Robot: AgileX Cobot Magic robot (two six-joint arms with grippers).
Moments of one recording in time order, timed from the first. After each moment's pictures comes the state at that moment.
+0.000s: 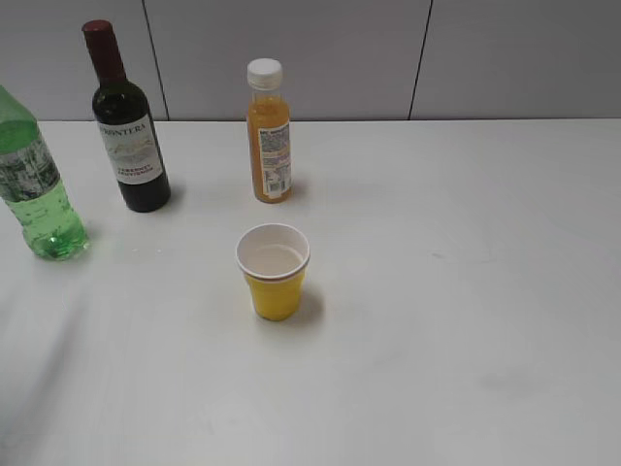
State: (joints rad) left arm -0.04 1.07 -0.27 -0.12 -0.57 0.10; right arm 0.09 0.00 -0.42 0.11 0.95 -0.05
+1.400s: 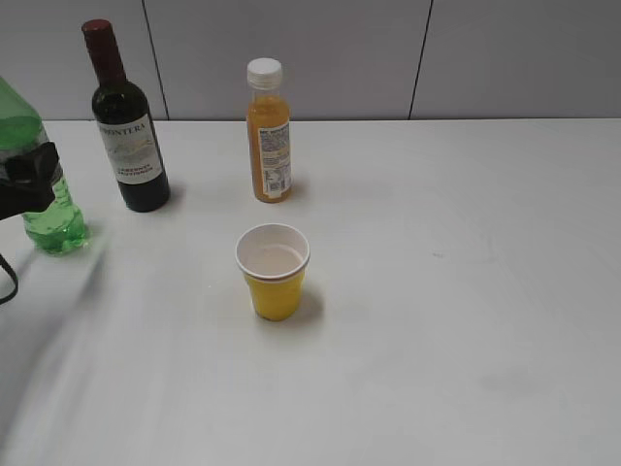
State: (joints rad) left arm -0.04 1.81 -0.40 -0.05 -1.21 0.01; right arm 0.09 0.00 -0.42 0.11 0.95 -0.05
